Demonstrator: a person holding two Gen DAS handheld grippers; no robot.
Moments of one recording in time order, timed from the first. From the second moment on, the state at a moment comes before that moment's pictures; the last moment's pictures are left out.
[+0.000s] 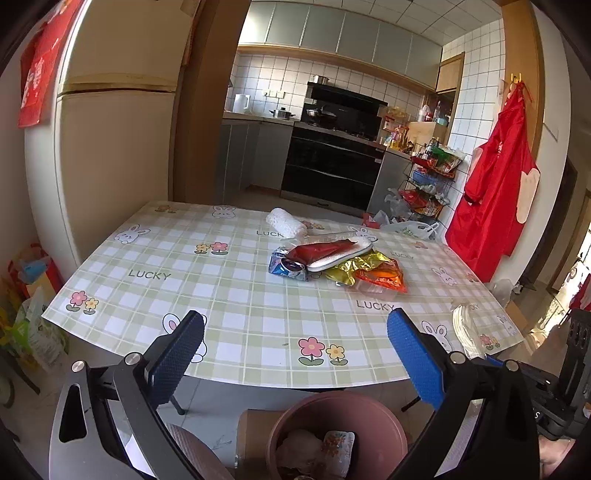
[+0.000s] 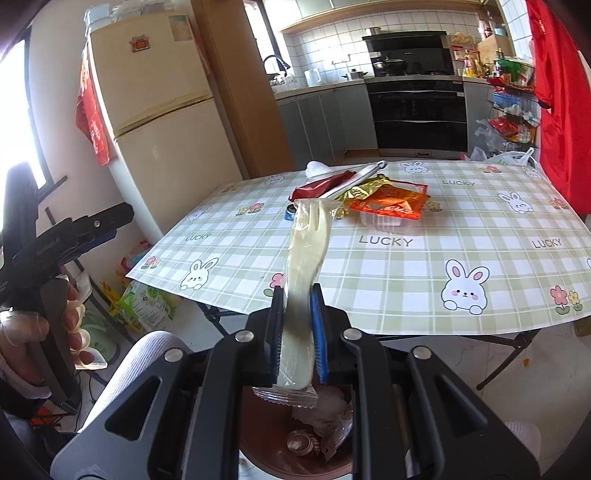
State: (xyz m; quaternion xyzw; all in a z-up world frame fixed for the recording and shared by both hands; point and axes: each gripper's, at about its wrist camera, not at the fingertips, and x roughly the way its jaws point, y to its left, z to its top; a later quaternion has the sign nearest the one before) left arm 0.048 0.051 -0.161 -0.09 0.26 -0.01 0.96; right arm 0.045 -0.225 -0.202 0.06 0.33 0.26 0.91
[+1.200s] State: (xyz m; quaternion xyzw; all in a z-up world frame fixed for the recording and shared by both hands) left arm 0.053 0.046 -0.187 -0.09 0.30 -0.02 0.95; right arm 0.060 -0.266 -0.221 0.09 0.34 0.13 0.93
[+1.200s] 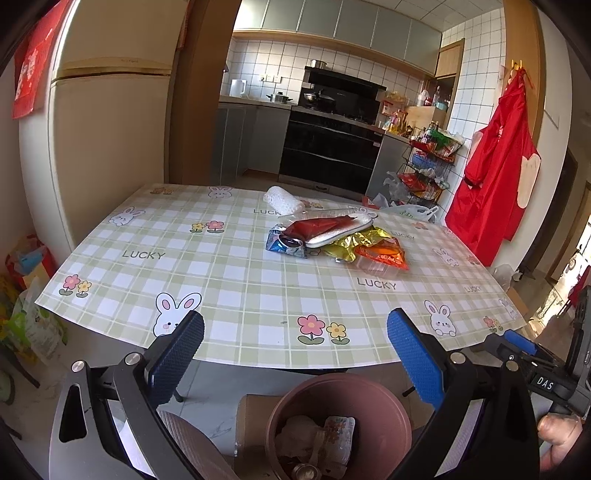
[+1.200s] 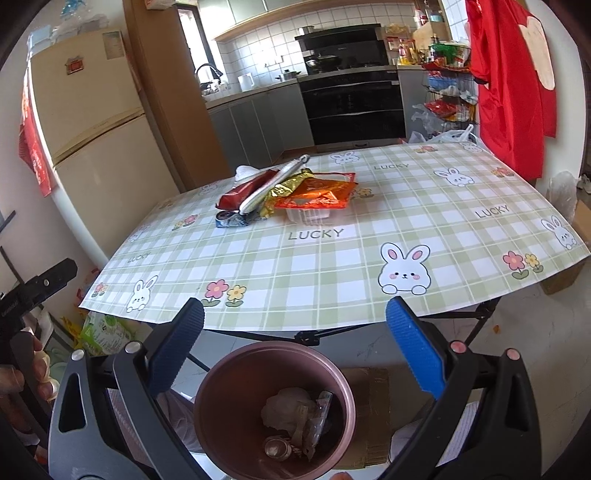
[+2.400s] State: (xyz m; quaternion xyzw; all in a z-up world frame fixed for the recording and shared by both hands) left arm 0.452 0.000 -0.235 0.06 0.41 -0.22 0.88; right arm 0.239 -0.335 -0.279 0.11 0.38 0.09 0.91
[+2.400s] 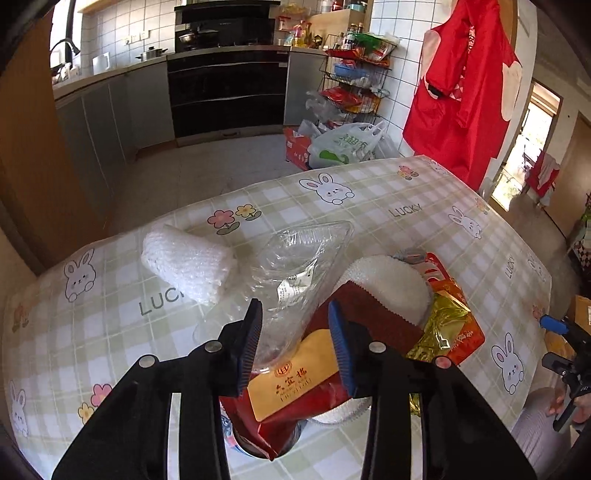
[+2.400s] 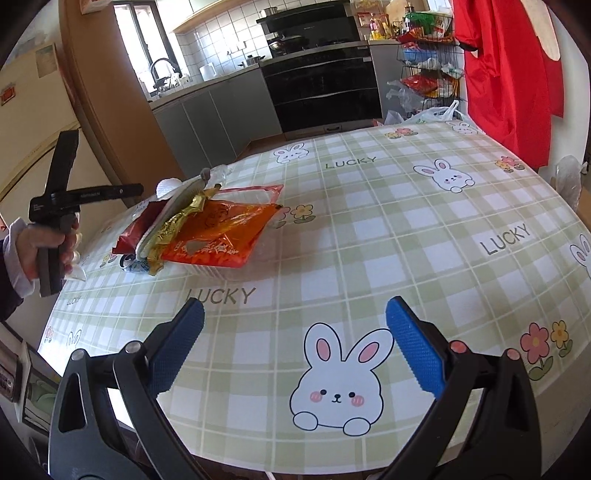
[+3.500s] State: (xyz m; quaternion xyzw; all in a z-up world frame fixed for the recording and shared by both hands) left arm 0.436 -0.006 -0.219 0.05 0.40 -0.26 0.88; right arm 0.256 -0.318 -0.266 0.09 0.37 0.13 0.92
